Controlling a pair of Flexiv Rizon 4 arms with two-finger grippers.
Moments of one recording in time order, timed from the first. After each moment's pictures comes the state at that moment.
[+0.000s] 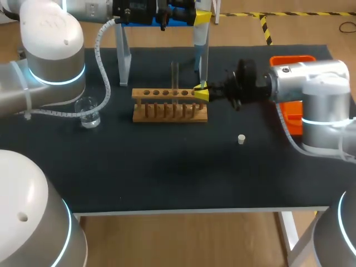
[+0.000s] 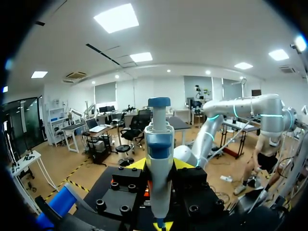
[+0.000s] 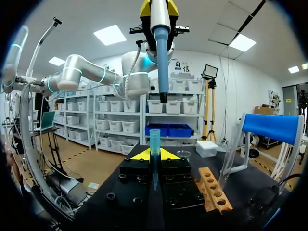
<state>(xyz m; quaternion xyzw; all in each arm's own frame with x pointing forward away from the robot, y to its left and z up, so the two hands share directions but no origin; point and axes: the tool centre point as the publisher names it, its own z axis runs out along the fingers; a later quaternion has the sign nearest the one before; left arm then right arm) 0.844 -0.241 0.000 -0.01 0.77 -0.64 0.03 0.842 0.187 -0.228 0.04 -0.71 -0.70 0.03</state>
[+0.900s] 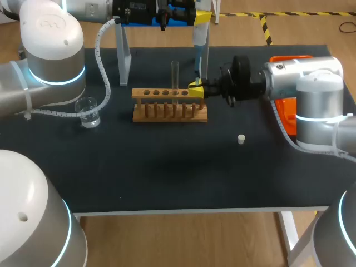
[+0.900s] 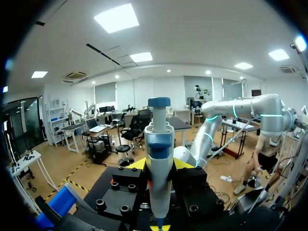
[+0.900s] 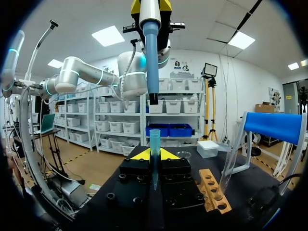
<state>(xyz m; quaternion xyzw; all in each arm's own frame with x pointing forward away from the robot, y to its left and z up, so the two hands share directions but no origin) 0.844 -0.241 0.000 -0.01 0.77 -0.64 0.03 0.848 0.198 -0.225 0.04 -0.71 -0.70 0.04</state>
